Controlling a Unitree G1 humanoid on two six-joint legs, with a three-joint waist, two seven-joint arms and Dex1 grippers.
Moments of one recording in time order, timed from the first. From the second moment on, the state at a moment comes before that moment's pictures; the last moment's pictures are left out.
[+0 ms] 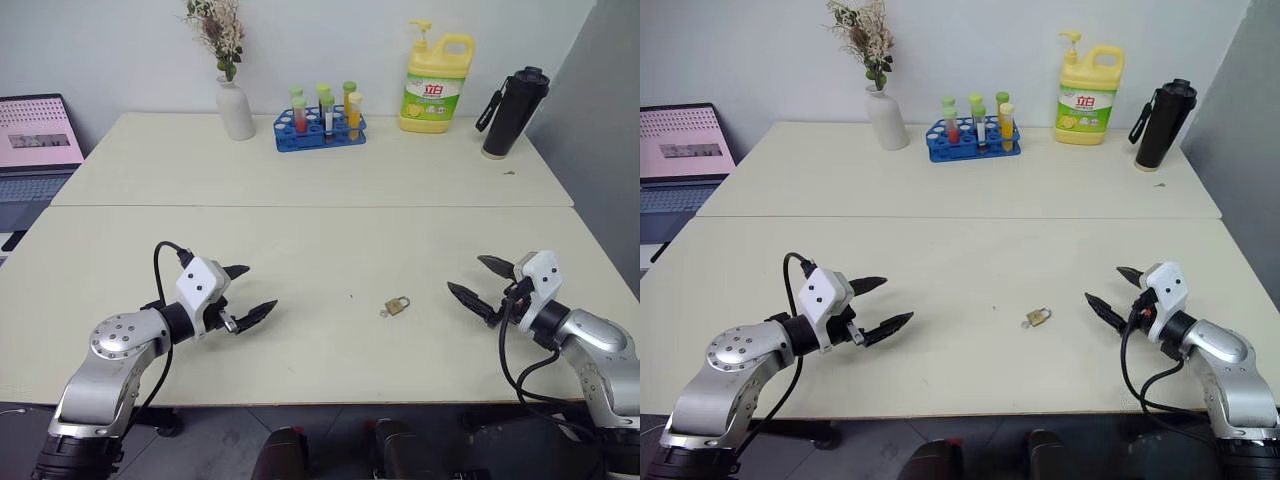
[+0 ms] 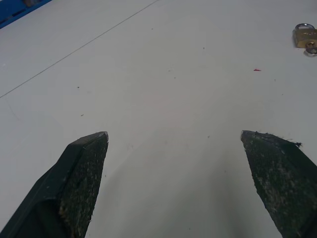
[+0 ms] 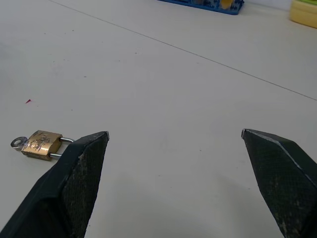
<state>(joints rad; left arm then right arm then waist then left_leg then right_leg) -0.04 0.69 0.12 -0.23 -0.31 0.29 -0.82 -0.06 -0.60 -0.18 -0.13 0.37 0.25 0.75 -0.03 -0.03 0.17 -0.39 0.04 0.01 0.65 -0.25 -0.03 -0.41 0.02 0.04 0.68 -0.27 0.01</state>
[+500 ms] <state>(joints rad) -0.05 0.70 0.12 -0.22 -0.32 0.24 -0.91 -0.05 -0.60 -0.18 -0.13 0.37 0.24 0.74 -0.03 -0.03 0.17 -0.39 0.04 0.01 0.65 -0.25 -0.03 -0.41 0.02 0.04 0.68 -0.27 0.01</state>
